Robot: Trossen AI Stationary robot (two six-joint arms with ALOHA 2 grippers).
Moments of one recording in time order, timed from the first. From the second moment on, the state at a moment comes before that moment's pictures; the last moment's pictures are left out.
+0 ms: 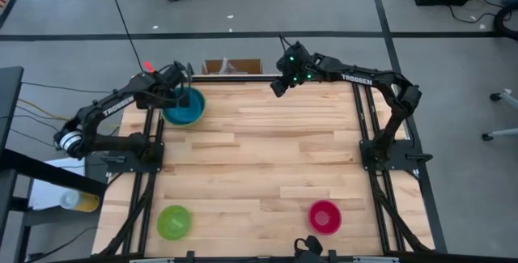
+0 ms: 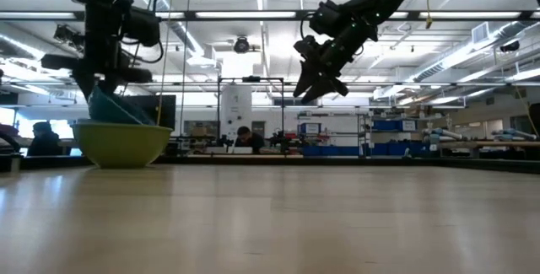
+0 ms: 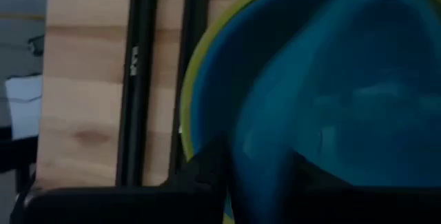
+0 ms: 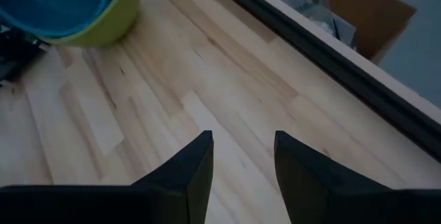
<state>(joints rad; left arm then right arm) 0.88 1.13 0.87 -1.12 -0.33 -0.77 -0.62 1.71 1.34 -0.42 -0.23 0.26</state>
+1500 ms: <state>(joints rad) 0.21 1.13 0.92 -0.39 0.05 -0.35 0.17 1.71 1.34 -1.01 -0.19 0.99</state>
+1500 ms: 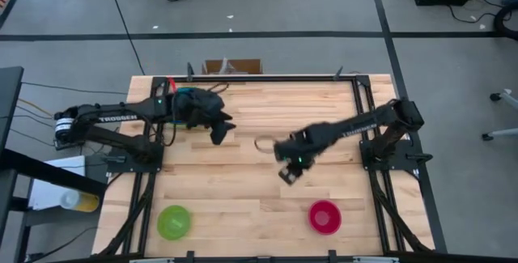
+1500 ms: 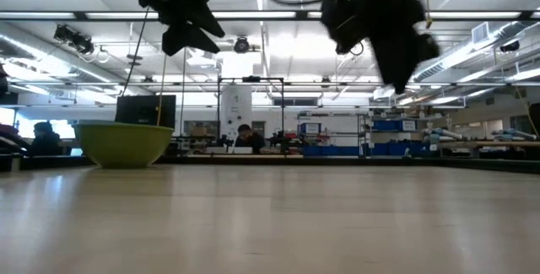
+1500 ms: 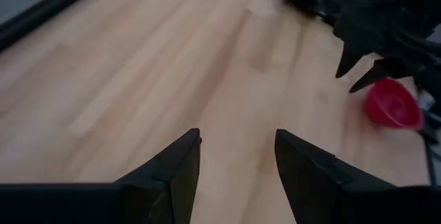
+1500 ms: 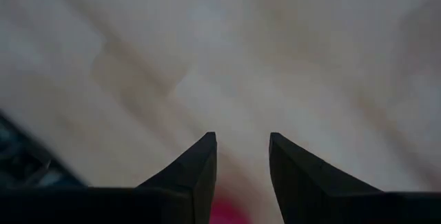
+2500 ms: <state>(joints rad) -0.72 1.13 0.81 -0.95 0.11 -0.89 0.41 1.71 1.34 -0.84 0.16 1.19</state>
